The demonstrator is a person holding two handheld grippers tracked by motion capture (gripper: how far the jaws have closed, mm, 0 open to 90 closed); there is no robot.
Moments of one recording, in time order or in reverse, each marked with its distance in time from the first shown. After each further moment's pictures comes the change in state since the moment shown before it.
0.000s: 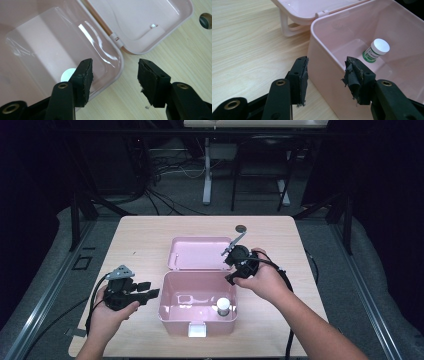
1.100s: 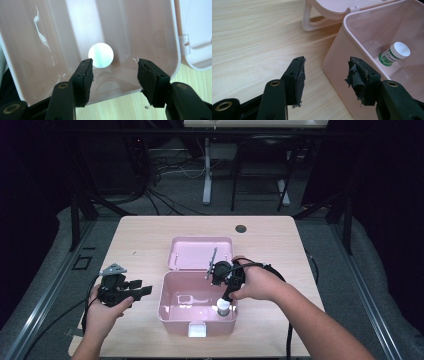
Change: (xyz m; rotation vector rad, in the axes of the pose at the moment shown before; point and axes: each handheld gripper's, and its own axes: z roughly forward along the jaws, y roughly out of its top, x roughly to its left) left arm 0.028 -0.009 0.000 0.005 0.063 -0.104; right arm 0.038 0.010 0.013 0.221 0.151 -0.409
